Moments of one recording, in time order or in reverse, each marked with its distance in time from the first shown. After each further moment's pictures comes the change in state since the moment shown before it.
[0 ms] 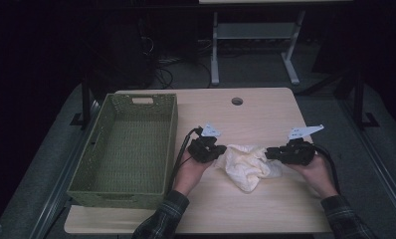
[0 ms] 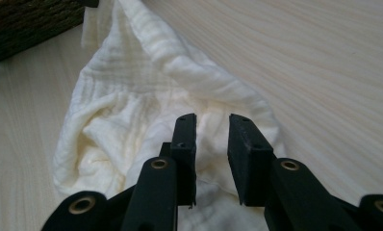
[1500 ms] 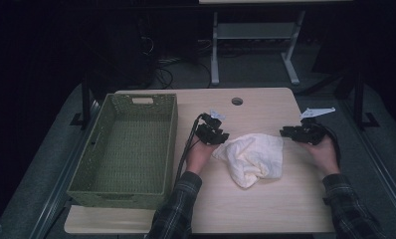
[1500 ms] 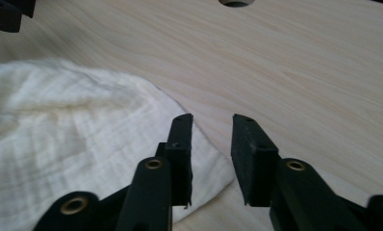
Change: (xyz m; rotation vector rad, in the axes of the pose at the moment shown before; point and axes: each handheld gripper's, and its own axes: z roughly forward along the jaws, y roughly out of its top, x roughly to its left) left arm 0.041 0.025 0.049 0.042 0.106 -0.066; right arm -0.079 0.010 -0.018 -0.030 -0.242 0.080
